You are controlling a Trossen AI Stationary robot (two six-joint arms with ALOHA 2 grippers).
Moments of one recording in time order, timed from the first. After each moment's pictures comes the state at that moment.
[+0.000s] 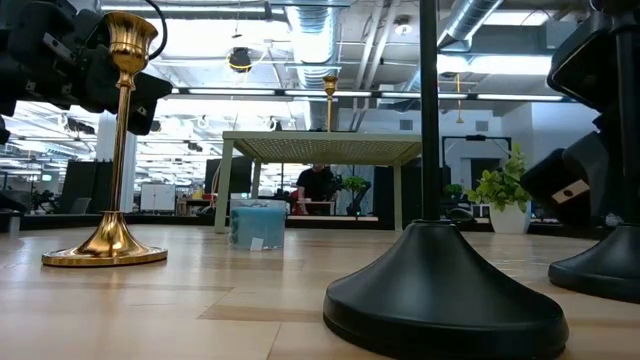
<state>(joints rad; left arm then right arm) 0.06 0.15 0.01 0.25 0.13 -0.09 0.65 1.66 0.40 0.70 0.12 0.57</state>
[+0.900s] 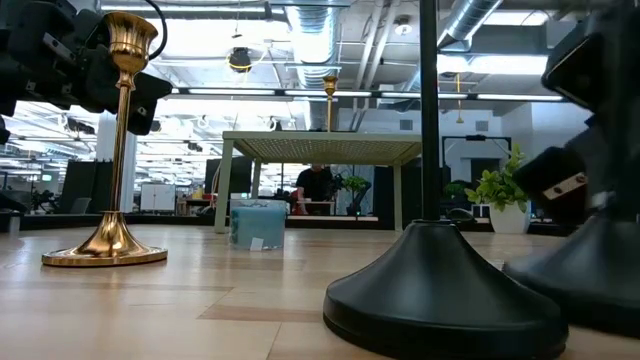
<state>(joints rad) 0.06 0.15 0.01 0.25 0.13 -0.09 0.65 1.66 0.40 0.68 0.16 0.53</state>
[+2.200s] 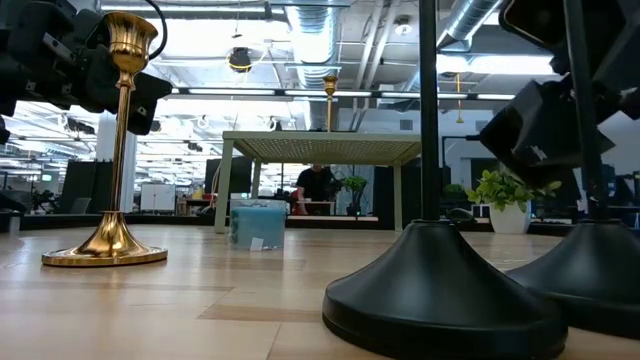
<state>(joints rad) 0.06 0.15 0.01 0.25 0.13 -0.08 0.61 1.66 0.61 0.50 0.08 0.56</state>
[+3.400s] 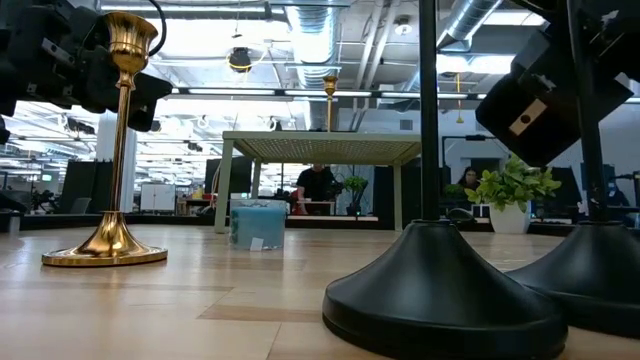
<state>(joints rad) 0.06 0.15 0.01 0.25 0.13 -0.02 0.63 1.66 0.66 0.54 0.08 0.62</state>
